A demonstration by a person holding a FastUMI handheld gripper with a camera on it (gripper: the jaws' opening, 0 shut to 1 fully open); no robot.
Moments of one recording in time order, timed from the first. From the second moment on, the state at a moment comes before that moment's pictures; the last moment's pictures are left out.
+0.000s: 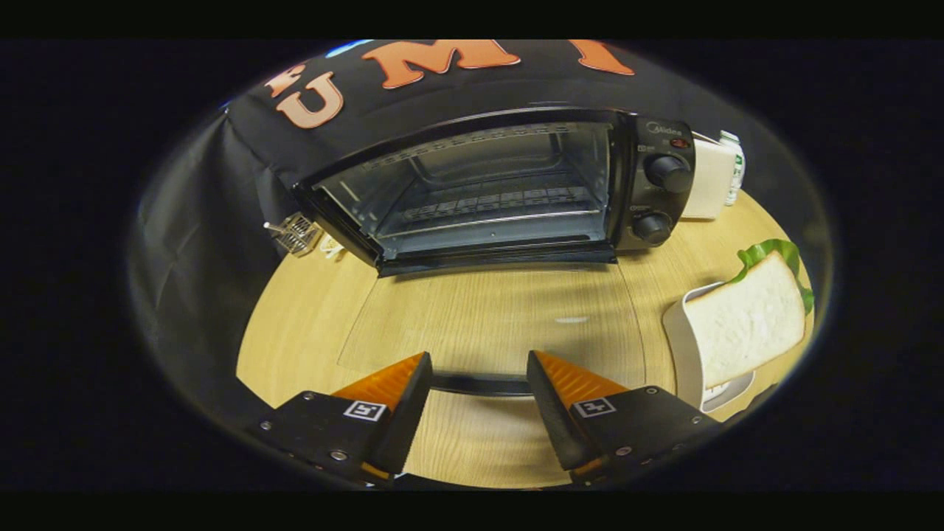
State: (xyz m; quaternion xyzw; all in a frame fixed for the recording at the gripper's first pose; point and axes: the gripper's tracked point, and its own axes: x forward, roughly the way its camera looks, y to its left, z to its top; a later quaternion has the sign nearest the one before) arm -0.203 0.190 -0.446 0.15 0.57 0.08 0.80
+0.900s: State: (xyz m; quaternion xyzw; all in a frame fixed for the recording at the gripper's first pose) arm -0.177 -0.048 -0.376 0.04 0.53 0.00 0.85
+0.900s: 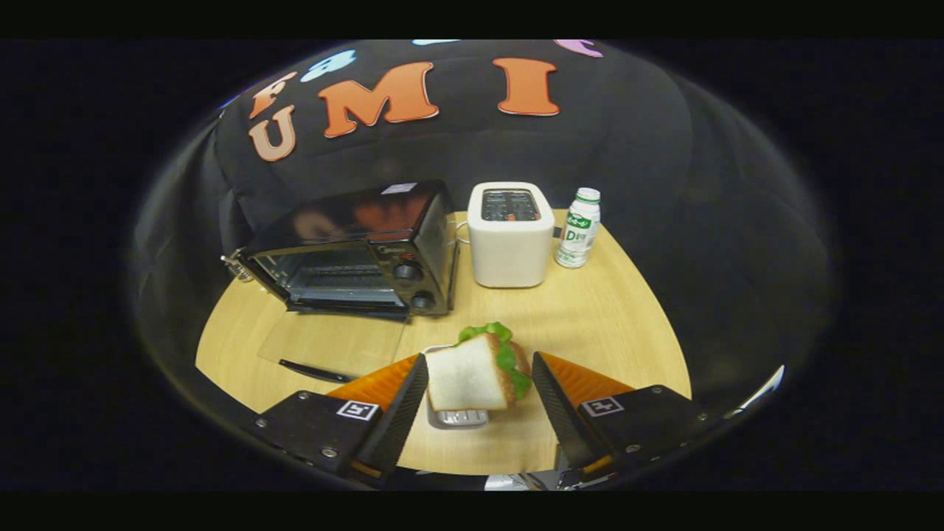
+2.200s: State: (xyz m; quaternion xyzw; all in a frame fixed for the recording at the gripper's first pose) arm -0.209 -0.024 -0.447 0.20 0.63 0.02 0.75
